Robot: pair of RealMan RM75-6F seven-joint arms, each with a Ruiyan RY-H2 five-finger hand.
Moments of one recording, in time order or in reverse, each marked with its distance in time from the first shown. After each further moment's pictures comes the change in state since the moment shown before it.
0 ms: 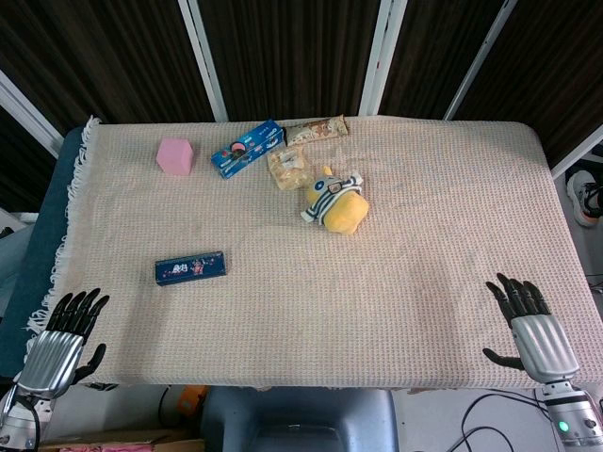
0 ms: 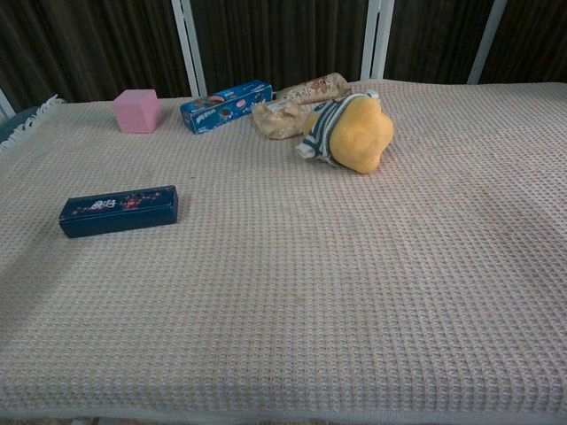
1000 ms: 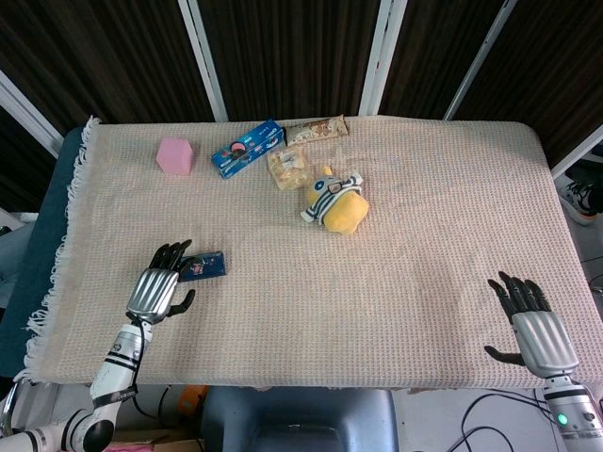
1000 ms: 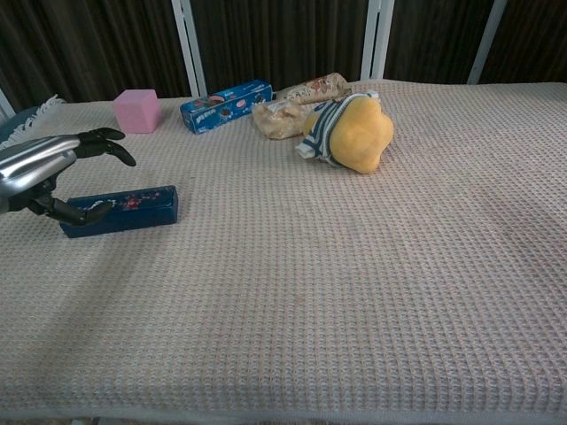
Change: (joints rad) left arm -0.363 -0.311 -0.258 0.024 -0.384 -0.407 0.191; right arm 0.016 0.004 0.014 0.003 0.050 -0.048 -0.001
